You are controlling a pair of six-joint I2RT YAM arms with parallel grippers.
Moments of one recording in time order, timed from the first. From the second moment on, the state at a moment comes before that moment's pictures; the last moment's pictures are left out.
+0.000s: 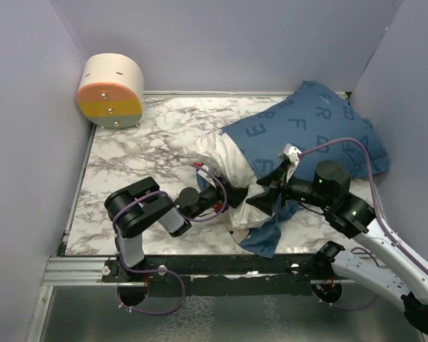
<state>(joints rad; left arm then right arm) -0.89 1.84 0.42 1.51 0.02 -0.63 0.69 0.74 0.74 -0.25 -0.46 0.20</state>
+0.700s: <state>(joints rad) -1.01 1.24 0.35 0.81 -0.01 -0.63 0.69 0.80 0.88 -0.29 -0.21 0.12</state>
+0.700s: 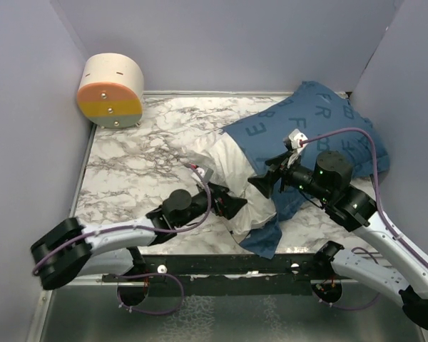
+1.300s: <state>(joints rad) -0.75 0.88 0.57 0.12 -0.01 -0.62 0.69 1.31 1.36 -0.39 -0.02 0.01</state>
